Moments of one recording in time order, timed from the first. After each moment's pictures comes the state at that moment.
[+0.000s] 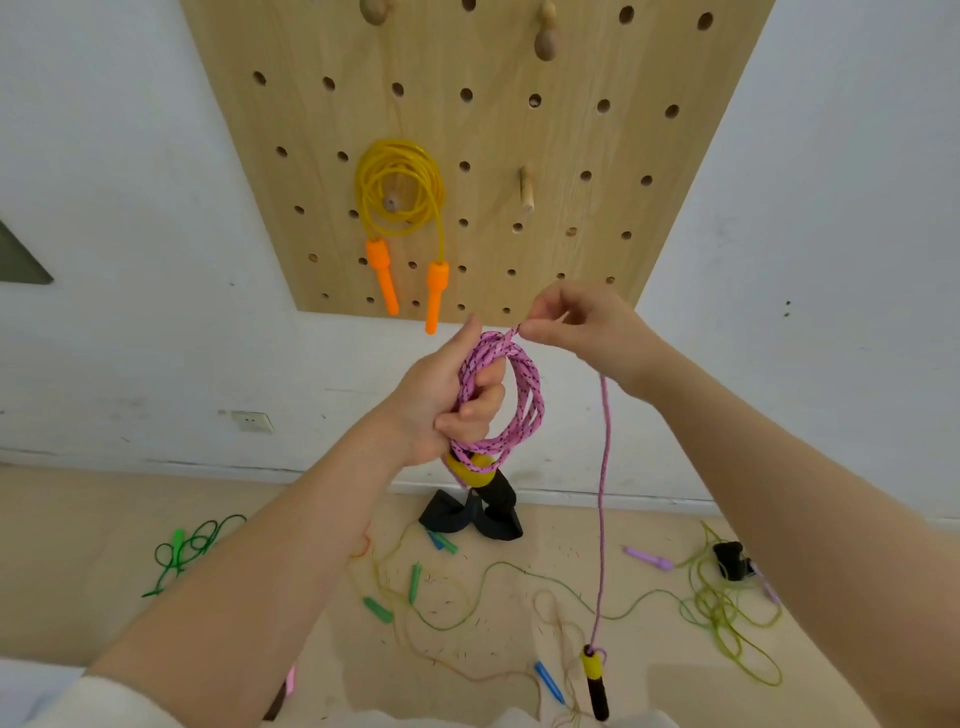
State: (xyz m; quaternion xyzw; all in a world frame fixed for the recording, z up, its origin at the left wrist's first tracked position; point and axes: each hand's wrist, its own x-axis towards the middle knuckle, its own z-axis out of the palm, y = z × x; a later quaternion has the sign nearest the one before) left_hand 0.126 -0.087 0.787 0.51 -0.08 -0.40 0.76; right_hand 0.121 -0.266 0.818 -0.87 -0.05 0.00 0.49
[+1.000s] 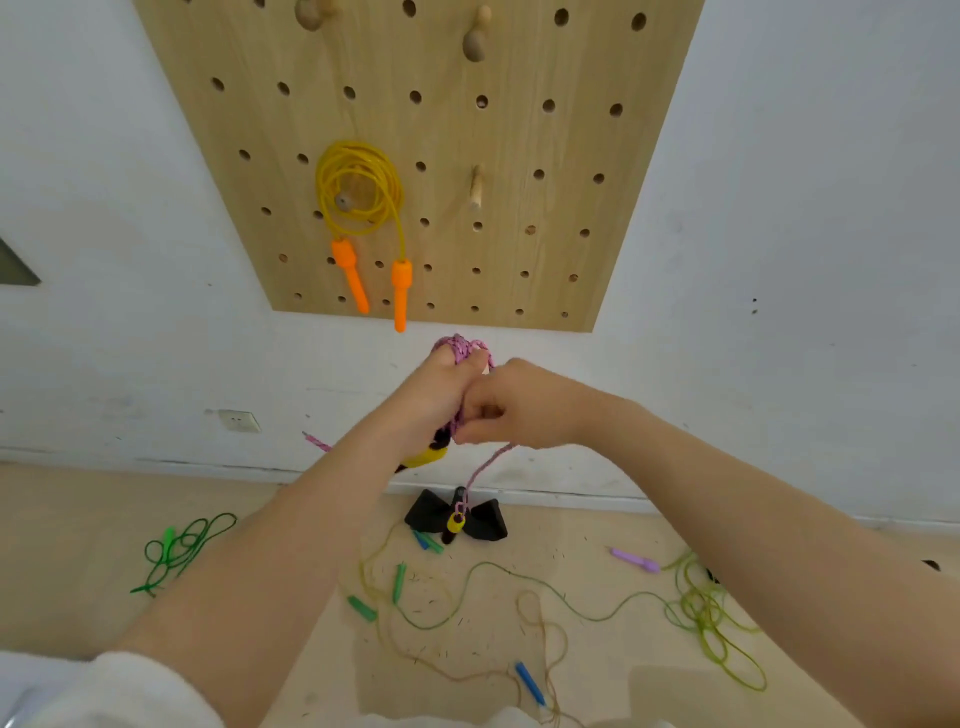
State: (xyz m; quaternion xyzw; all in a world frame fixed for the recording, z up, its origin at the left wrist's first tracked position) left_hand 0.115 -0.150 0.769 0.73 -0.04 -0.21 0.65; right_hand 0.078 -0.274 0.803 -0.94 -0.25 0.15 0.20
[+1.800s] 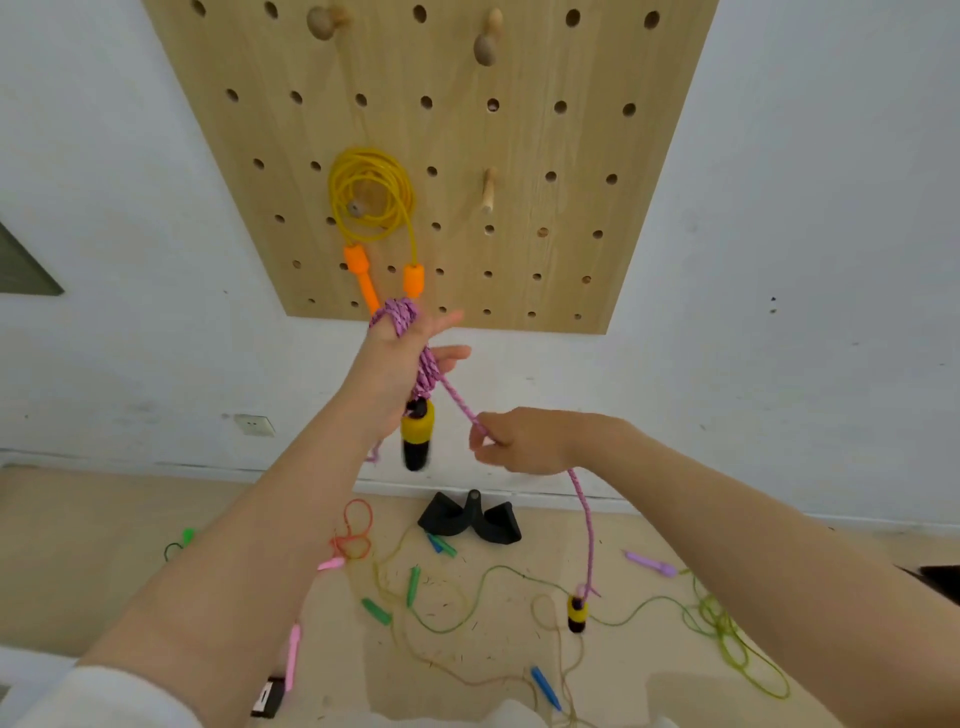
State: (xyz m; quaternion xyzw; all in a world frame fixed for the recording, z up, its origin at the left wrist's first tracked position) left_hand 0.135 -0.118 0.779 0.65 -0.04 -0.11 0.75; right_hand 0.086 -0.270 0.770 -0.92 -0.18 0.31 0.18
